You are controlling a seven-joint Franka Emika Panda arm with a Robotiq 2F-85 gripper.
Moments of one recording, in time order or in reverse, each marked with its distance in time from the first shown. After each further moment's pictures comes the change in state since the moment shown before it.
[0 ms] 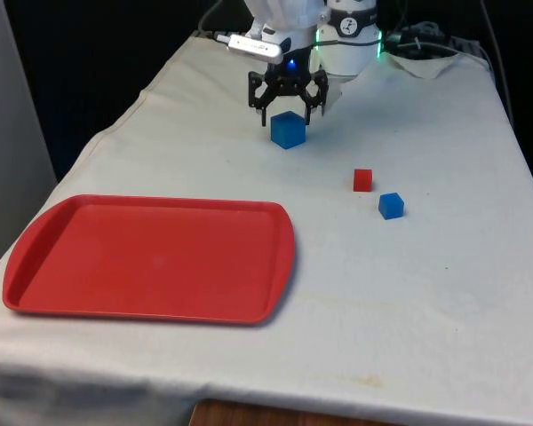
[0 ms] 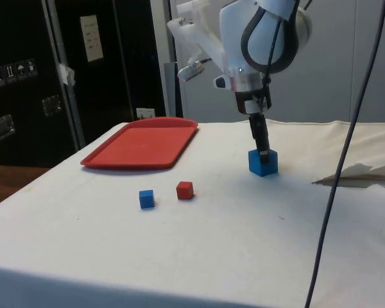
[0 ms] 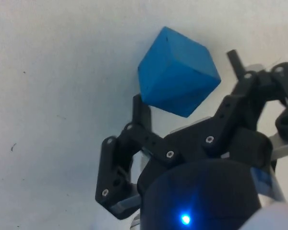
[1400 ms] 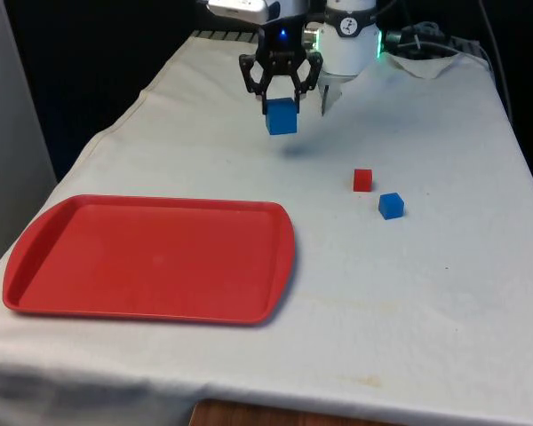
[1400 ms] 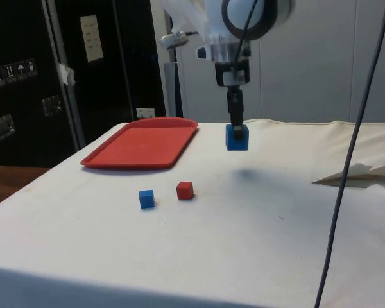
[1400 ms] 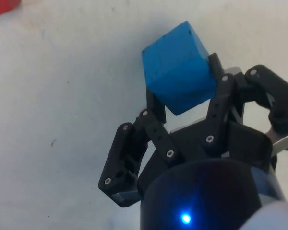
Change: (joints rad) arm -0.019 -0.110 -0.003 0.113 -0.005 -0.122 0.002
